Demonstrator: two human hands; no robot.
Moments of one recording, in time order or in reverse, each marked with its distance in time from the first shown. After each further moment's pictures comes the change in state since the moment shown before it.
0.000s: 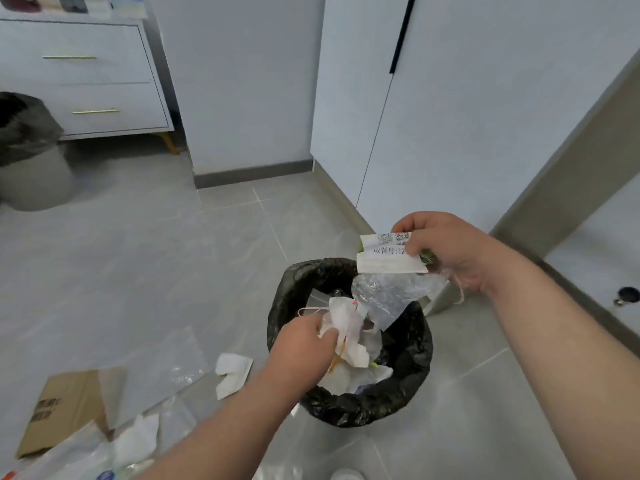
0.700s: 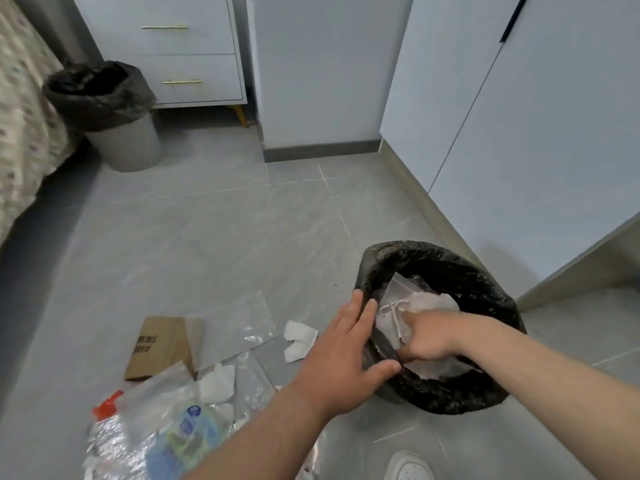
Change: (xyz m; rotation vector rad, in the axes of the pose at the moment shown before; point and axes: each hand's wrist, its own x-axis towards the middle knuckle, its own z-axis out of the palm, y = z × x) left_hand -0.041 -0.085 -0.022 0.183 -0.062 0.224; right_hand 0.018 0.084 0.149 -1.227 -0.524 0.161
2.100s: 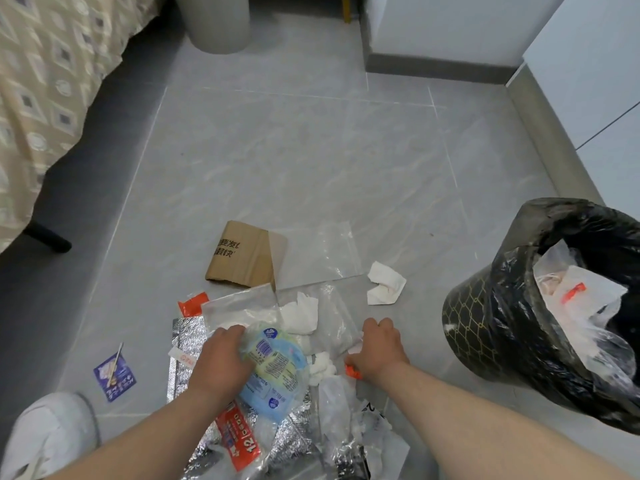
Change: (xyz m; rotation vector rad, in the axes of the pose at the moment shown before) left_hand -0.177 -0.281 0.011 -0.117 0.151 -0.903; right_hand 0.121 -0.205 0.185 0.292 0.132 -0.007
